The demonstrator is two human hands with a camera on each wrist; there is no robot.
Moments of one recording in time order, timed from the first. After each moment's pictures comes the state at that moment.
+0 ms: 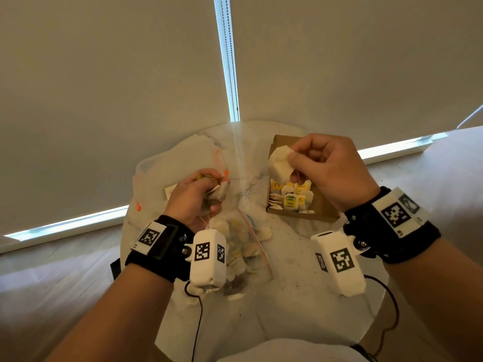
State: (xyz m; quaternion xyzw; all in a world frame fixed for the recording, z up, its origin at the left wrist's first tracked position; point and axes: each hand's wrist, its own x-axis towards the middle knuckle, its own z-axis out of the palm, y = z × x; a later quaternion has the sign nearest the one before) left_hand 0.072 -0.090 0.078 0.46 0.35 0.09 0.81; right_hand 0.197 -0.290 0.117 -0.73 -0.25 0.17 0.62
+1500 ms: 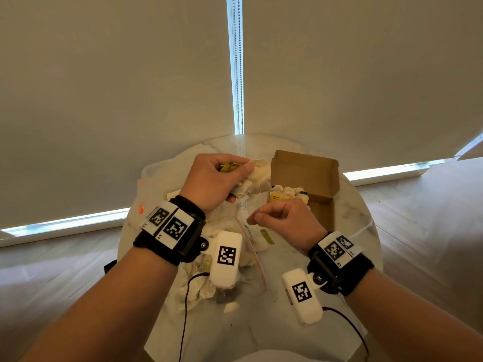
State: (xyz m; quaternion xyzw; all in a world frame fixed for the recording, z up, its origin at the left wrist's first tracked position) left_hand 0.094 -0.111 0.129 0.72 0.24 0.14 0.63; right_hand 0.165 -0.278 0.050 -0.71 -0.28 0.32 0.57
